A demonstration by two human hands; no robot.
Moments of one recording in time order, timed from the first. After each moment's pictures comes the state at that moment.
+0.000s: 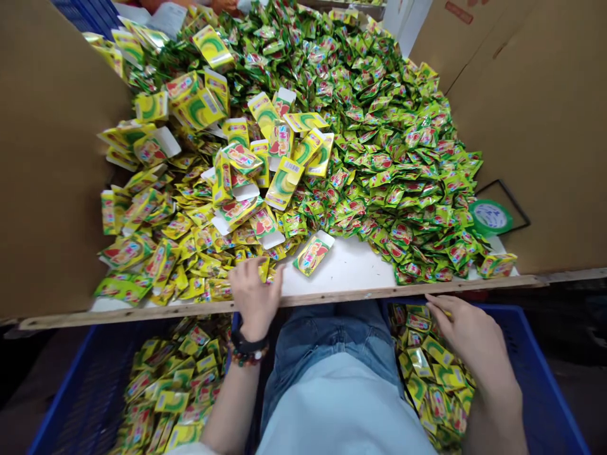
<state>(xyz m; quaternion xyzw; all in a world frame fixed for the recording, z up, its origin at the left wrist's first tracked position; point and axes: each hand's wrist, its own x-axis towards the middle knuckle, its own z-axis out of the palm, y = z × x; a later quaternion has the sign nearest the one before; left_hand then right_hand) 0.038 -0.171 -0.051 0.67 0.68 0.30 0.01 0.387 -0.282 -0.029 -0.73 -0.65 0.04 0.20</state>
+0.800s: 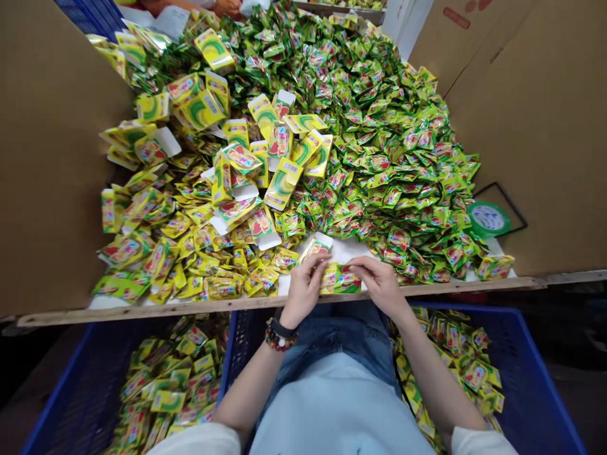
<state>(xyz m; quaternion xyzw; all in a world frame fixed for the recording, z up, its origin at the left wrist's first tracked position) 0.113 -0.165 -0.046 0.66 0.49 0.42 0.39 0.300 -0.189 -0.029 -0.52 -0.65 0.33 0.44</state>
